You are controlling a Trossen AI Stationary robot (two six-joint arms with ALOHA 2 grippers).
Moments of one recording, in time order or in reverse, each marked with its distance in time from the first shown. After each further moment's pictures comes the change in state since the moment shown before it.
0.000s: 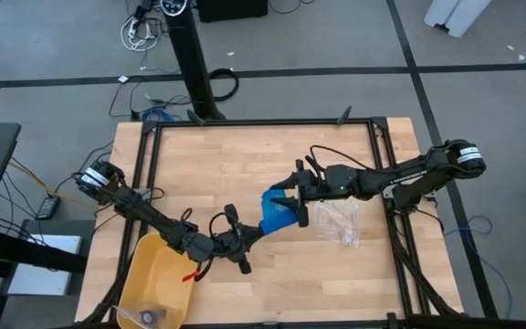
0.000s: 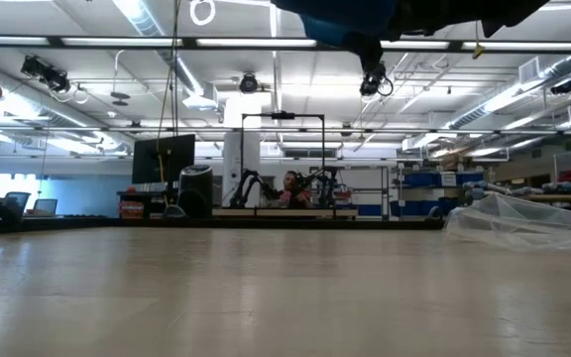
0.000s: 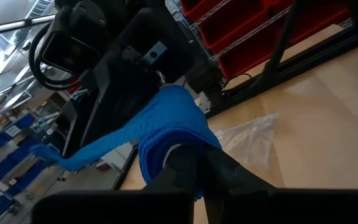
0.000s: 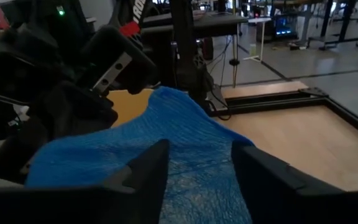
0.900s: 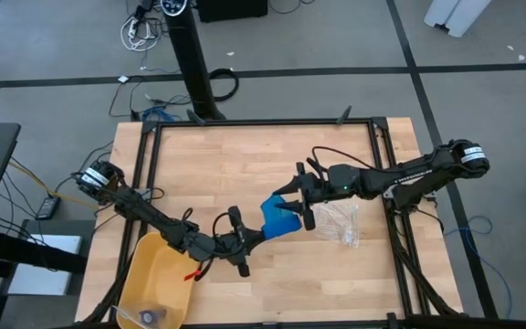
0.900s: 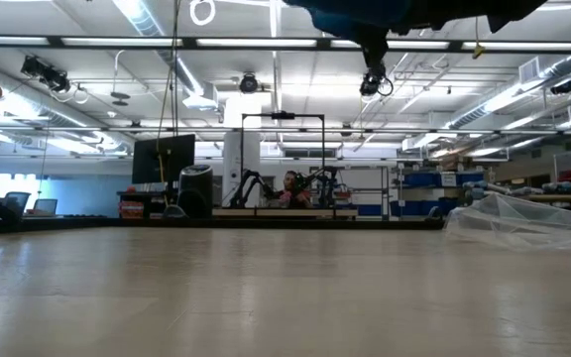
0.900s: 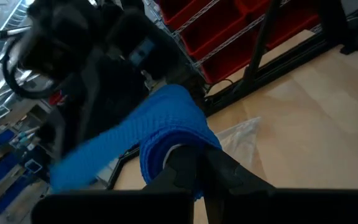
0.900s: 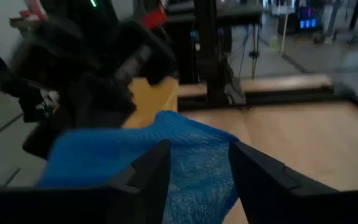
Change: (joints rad) left arm 0.013 0.000 0.012 -0.035 0.096 0.011; right arm 0.011 -0.044 -0.001 -0.073 -0.076 -0.009
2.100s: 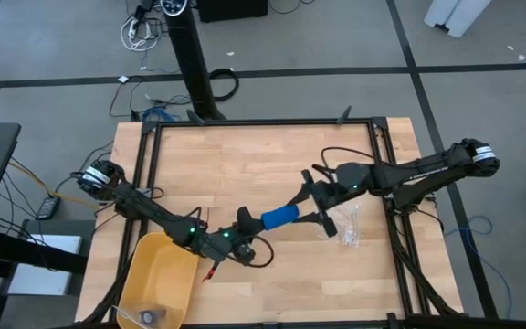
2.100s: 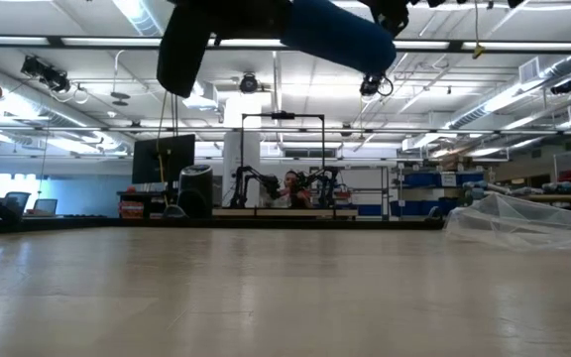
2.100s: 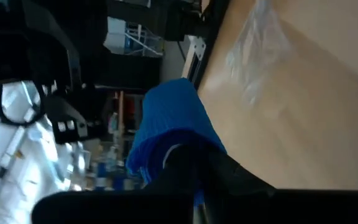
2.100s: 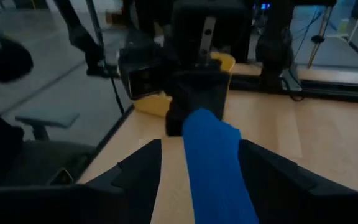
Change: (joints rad) left arm 0.047 -0.001 0.093 -0.355 -0.117 0.568; right arm 0.039 -0.114 0.060 -0.292 -0.193 -0.110
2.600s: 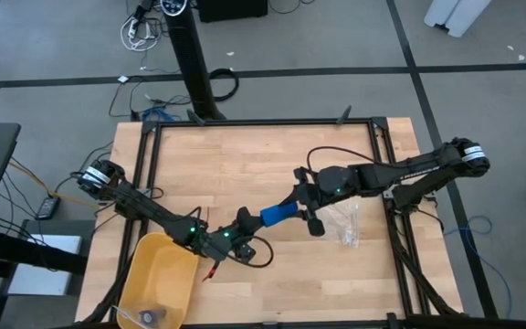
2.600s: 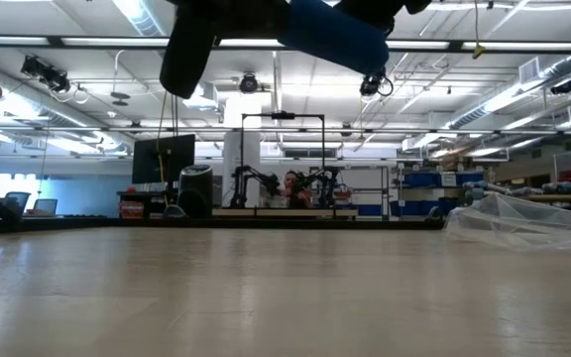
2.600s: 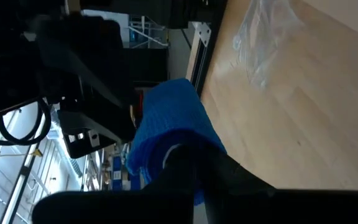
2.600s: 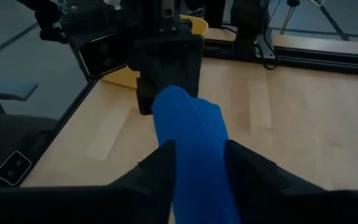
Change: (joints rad) left arm 0.001 0.000 0.001 0.006 -0.053 0.082; right arm 0.011 0.111 0.158 -0.213 0.129 -0.037
